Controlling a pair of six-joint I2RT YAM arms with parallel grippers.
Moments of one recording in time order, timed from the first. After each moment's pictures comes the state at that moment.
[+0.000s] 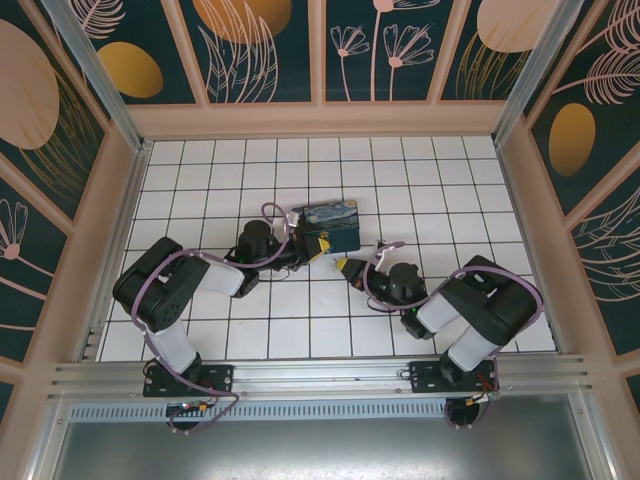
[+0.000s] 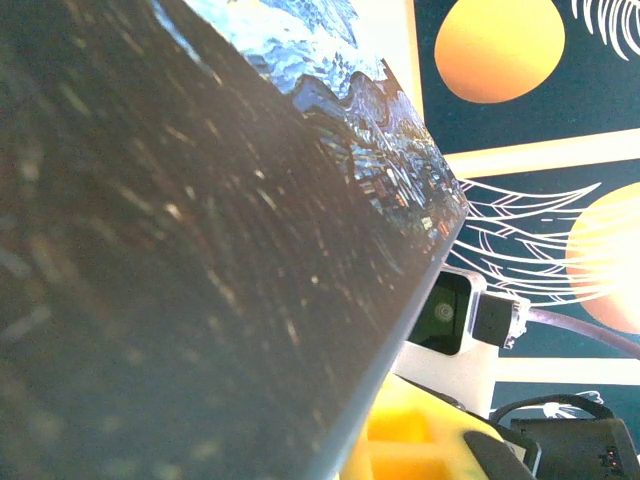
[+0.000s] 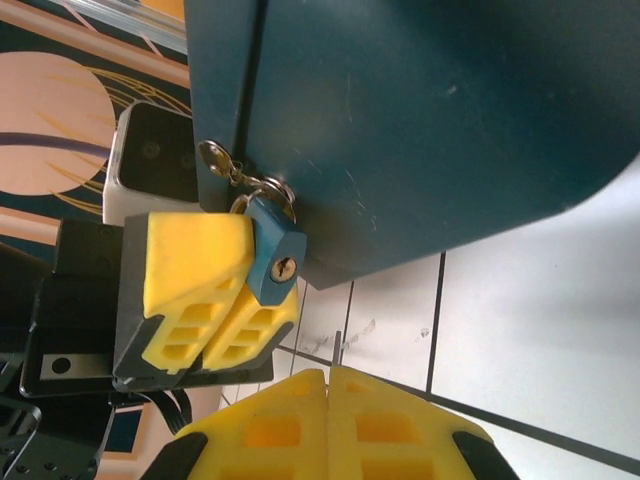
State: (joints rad) left arm -0.58 1.76 0.58 0.91 0.66 -1.21; right arm 0.73 1.61 0.17 1.27 -0.19 1.13
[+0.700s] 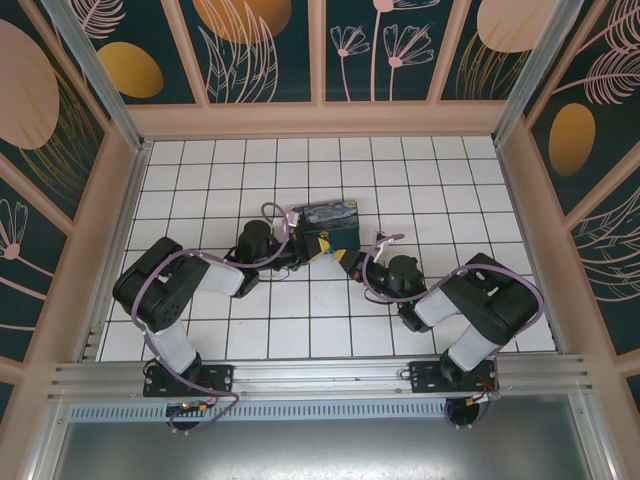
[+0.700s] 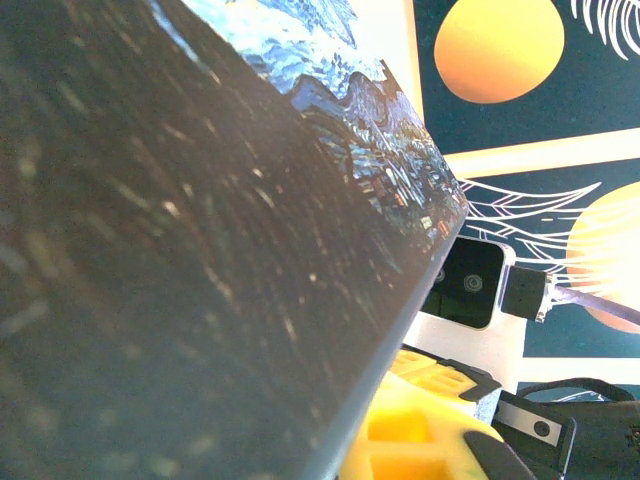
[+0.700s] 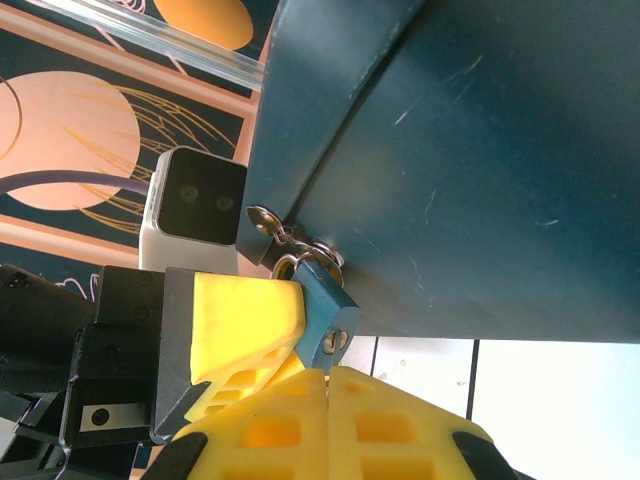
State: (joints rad) left arm -0.58 1.76 0.58 0.91 0.66 -1.21; right arm 0.70 1.61 0.23 1.26 -0.21 1.13
